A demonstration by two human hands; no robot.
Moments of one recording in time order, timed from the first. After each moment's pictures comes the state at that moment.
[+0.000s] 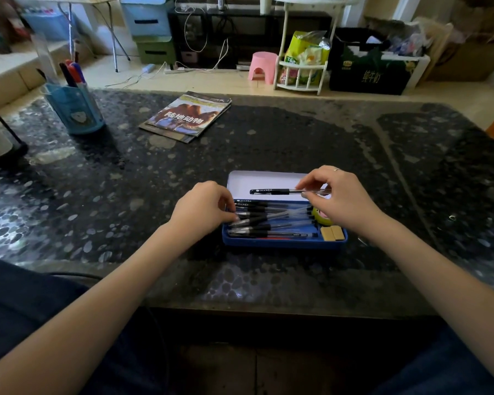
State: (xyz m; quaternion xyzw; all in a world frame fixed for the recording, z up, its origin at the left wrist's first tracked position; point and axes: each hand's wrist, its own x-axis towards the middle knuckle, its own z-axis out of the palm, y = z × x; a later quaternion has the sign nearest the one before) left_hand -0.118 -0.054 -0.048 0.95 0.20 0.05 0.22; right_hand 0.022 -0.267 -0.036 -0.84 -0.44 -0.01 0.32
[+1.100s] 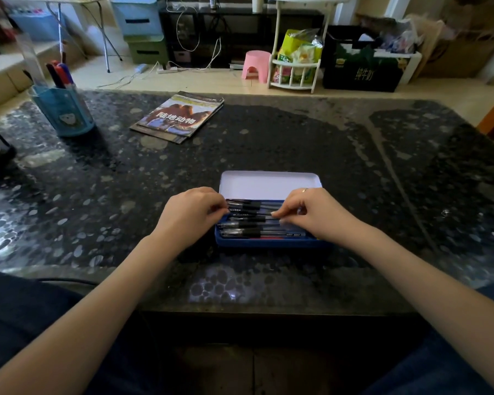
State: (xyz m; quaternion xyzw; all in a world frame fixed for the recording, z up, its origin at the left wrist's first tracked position) left_hand -0.131 -0.053 -0.061 0.97 0.10 0.15 0.13; right_hand 0.010 -0.259 -0.049 -0.82 -0.49 0.11 0.27
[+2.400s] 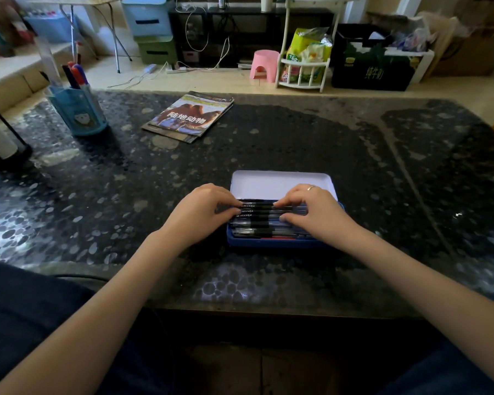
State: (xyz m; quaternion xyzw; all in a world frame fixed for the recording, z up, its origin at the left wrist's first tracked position) left_hand -0.129 -0.039 -0.065 0.97 0.06 0.14 0.21; right_hand 0.000 -0.243 -0.056 -0.84 -0.46 0.06 0.28
